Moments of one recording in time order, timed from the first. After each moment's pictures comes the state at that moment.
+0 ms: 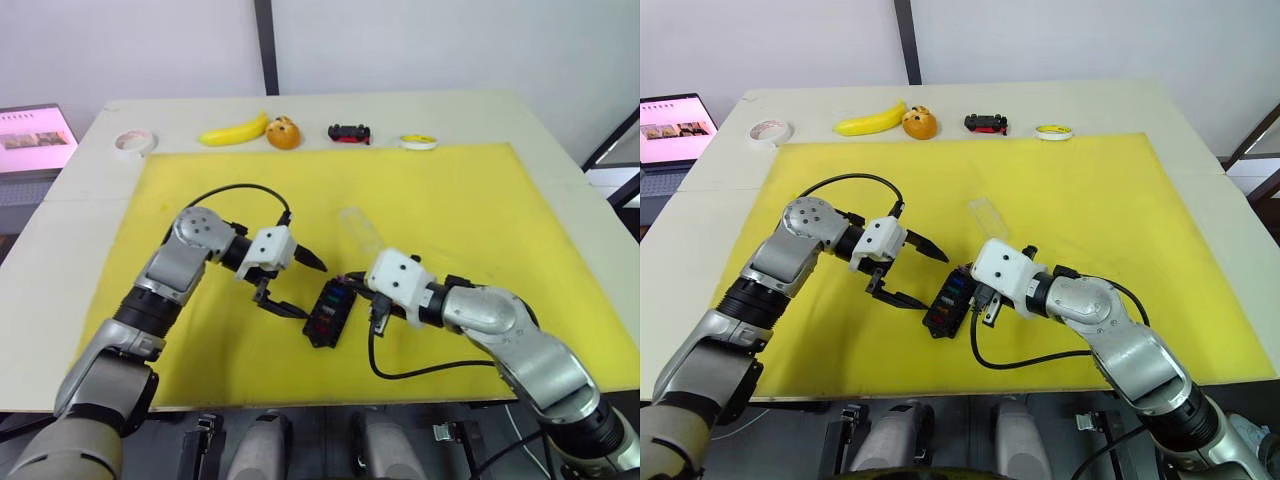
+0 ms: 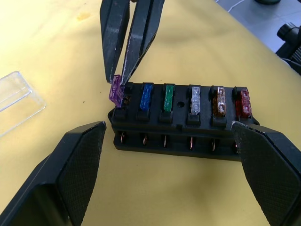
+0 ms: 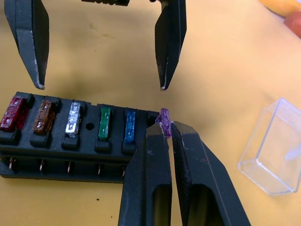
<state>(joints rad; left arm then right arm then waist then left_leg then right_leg) -0.75 0.56 -0.34 0.27 -0.23 0.01 -1.55 -0.30 -0.68 0.30 -0.68 0.16 0.74 0.60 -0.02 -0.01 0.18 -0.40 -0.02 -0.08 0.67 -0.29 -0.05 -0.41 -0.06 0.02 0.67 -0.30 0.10</state>
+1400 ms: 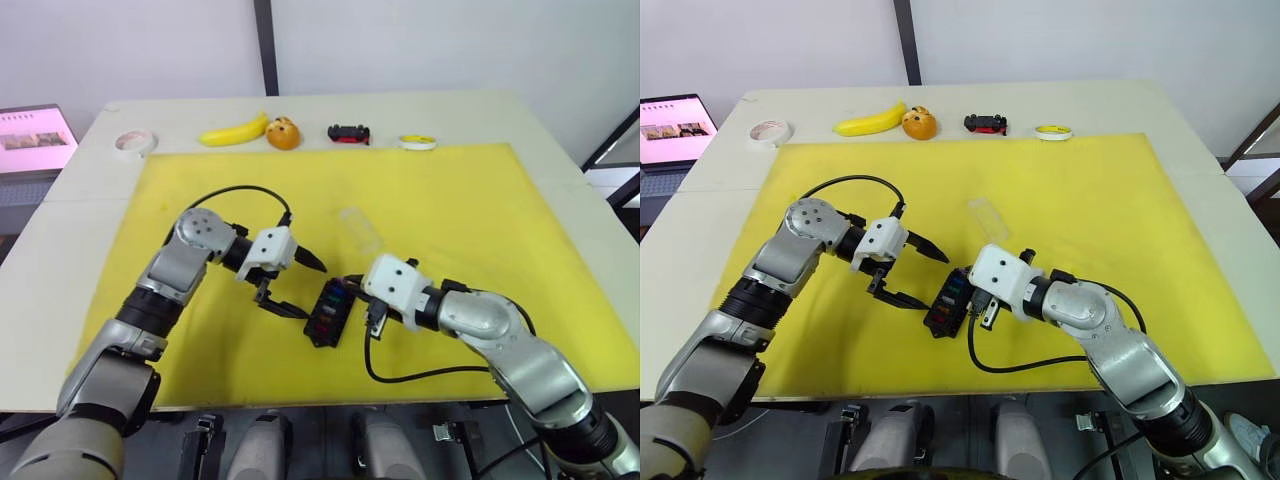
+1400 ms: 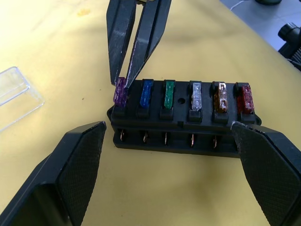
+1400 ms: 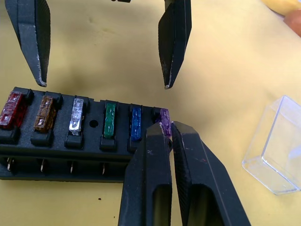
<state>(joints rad) -0.75 0.55 -0.34 0.29 -0.22 0.01 -1.55 -0.27 -0.66 0.32 -0.67 0.10 0.72 0.60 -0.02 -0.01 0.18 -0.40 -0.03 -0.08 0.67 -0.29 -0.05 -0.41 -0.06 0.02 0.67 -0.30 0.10</state>
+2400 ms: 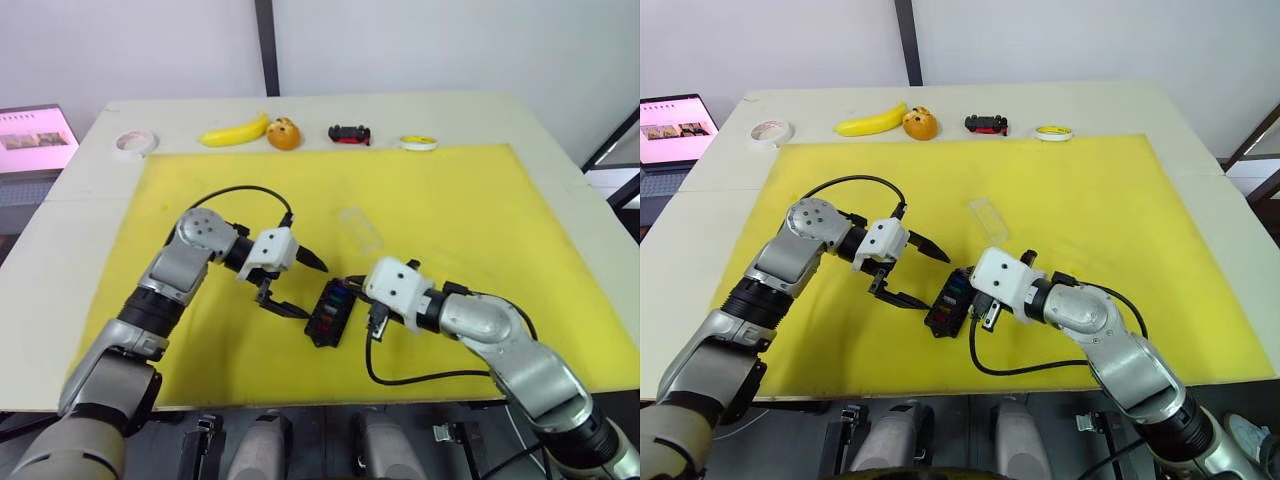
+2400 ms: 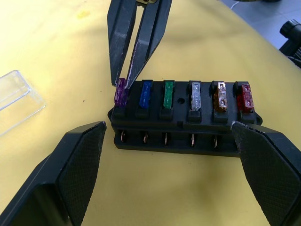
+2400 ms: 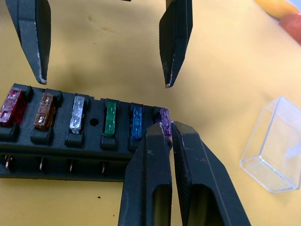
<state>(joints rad) -0.75 0.54 -0.34 0.29 -0.21 -0.01 -1.55 -0.24 -0.65 0.32 -0.66 0.06 0.65 0.59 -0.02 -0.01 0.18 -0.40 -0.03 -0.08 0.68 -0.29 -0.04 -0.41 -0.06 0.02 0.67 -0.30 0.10</state>
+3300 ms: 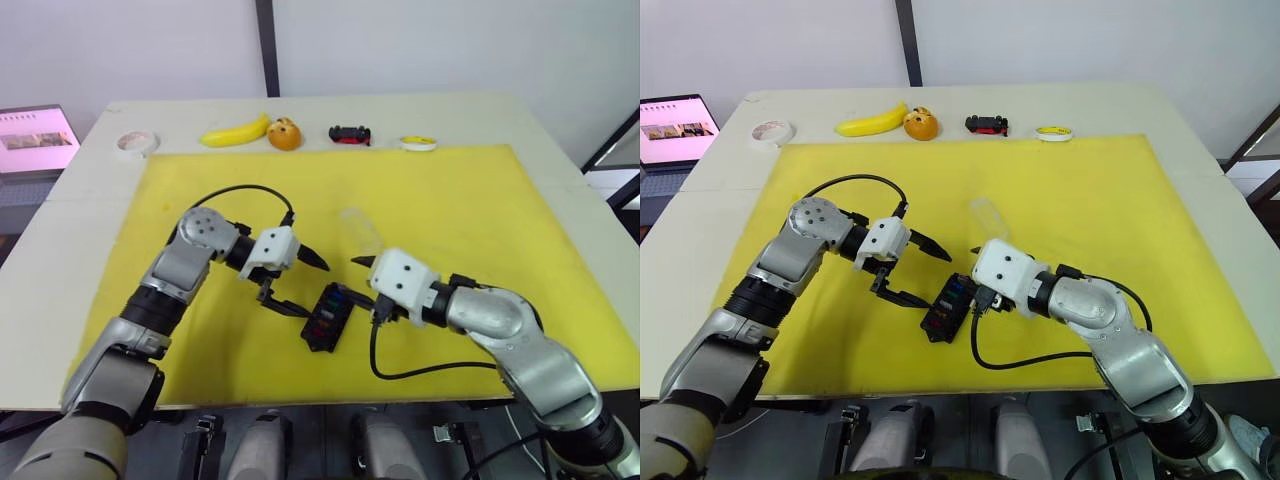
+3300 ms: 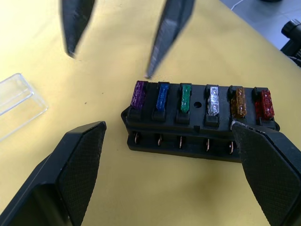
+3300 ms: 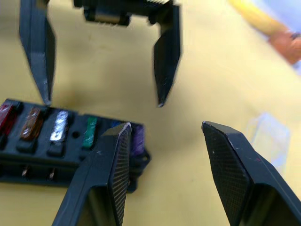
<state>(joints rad) -0.76 0.53 -0.34 0.31 -0.20 -0.03 -1.54 -0.28 -0.65 0.24 -0.73 0.10 0.74 0.64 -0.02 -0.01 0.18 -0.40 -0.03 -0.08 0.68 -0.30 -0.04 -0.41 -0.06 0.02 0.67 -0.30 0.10</state>
